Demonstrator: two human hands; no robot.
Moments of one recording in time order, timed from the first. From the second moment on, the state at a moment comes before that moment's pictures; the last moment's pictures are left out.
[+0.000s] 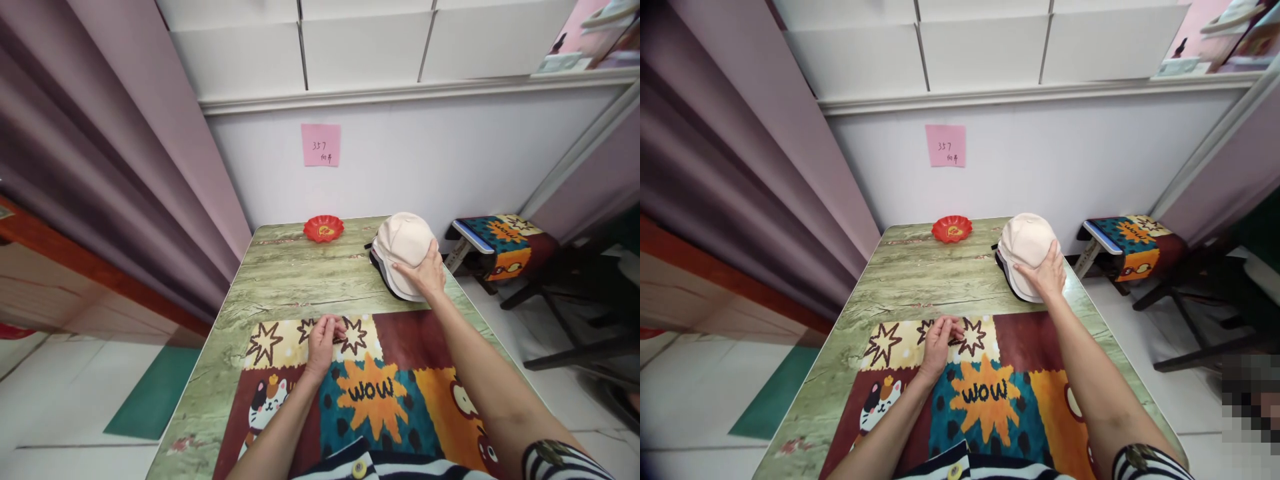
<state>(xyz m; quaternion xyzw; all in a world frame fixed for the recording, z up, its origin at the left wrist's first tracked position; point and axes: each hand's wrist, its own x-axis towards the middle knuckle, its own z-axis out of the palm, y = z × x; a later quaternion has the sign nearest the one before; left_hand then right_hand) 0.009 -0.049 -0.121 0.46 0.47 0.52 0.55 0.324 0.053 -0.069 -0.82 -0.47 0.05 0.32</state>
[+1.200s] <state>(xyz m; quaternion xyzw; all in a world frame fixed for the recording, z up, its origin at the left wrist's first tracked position) 0.033 -0.035 0.060 0.74 0.54 0.40 0.04 0.176 -0.040 0.047 -0.64 -0.69 -0.14 0.32</state>
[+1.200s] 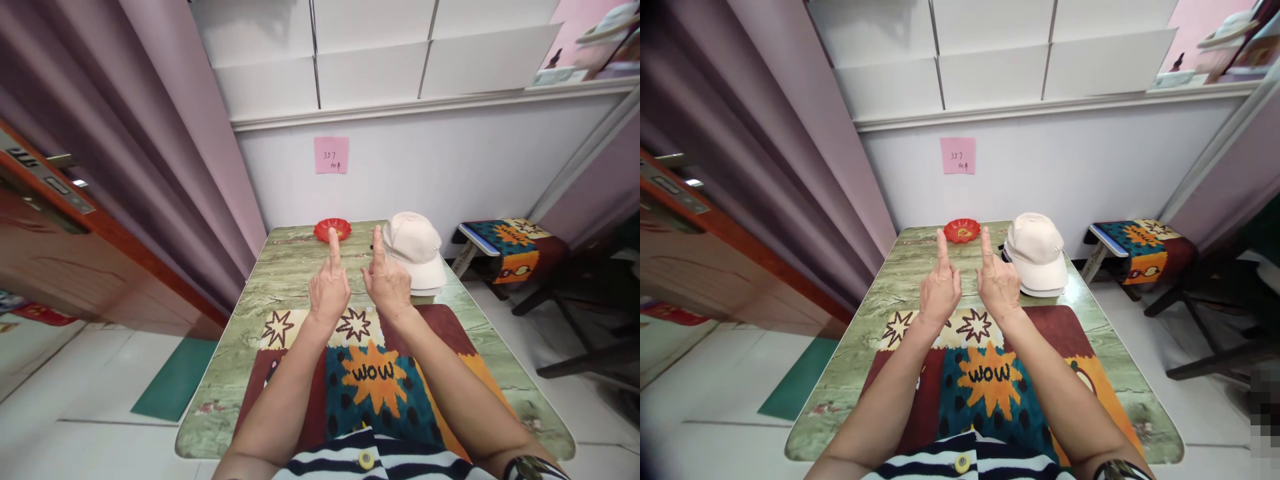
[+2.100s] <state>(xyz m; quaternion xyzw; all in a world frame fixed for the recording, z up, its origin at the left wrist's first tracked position) -0.017 -0.077 -0.057 0.79 0.50 0.28 0.22 0.216 -0.056 -0.061 -0.59 -0.36 0.42 0.58</state>
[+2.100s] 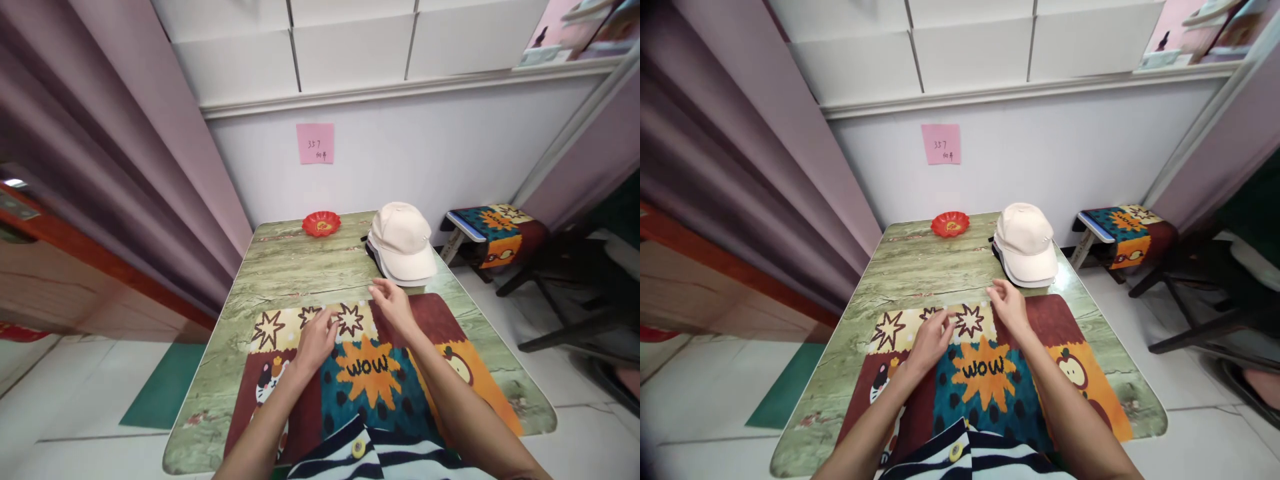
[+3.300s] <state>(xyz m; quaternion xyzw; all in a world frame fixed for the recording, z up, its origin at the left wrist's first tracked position) -0.038 -0.105 -0.088 0.68 0.54 0.30 0.39 0.287 -0.038 -0.056 -0.37 -0.19 0.53 0.74</state>
